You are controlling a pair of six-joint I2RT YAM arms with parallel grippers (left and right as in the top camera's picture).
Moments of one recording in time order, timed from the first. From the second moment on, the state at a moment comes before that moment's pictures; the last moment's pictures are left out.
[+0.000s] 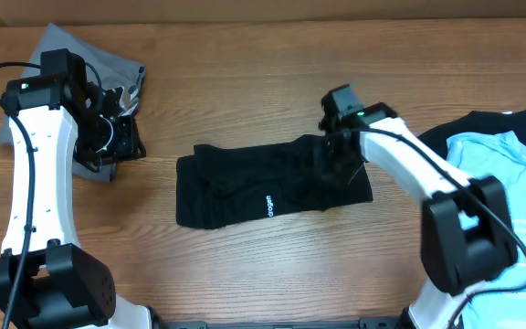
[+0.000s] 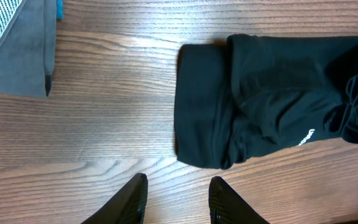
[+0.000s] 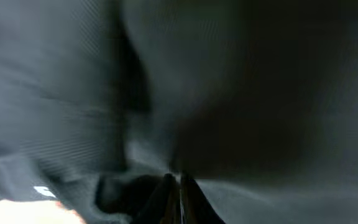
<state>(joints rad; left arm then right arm) 0.19 1.71 1.61 -1.39 0.25 0.06 0.36 1.90 1.30 -0.91 -0.27 0.39</state>
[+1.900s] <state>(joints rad) 0.16 1.71 1.15 -0.88 0.55 0.08 0.29 1.73 1.36 -0.91 -0.41 0.34</state>
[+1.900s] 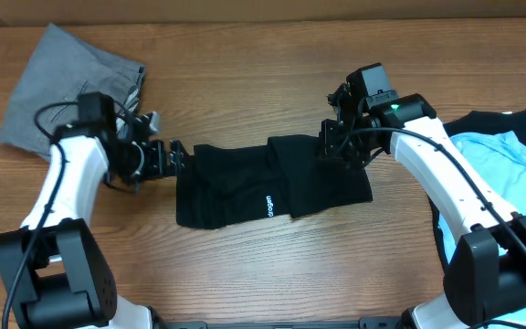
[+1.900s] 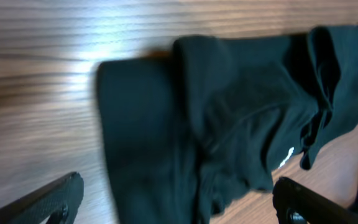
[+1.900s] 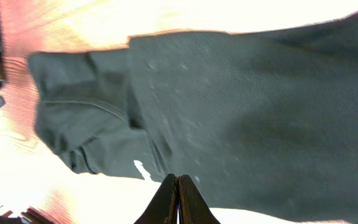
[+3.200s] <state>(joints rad) 0.13 1.89 1.59 -1.43 0.32 0.07 0.28 1.73 1.36 -0.98 -0.37 0.33</state>
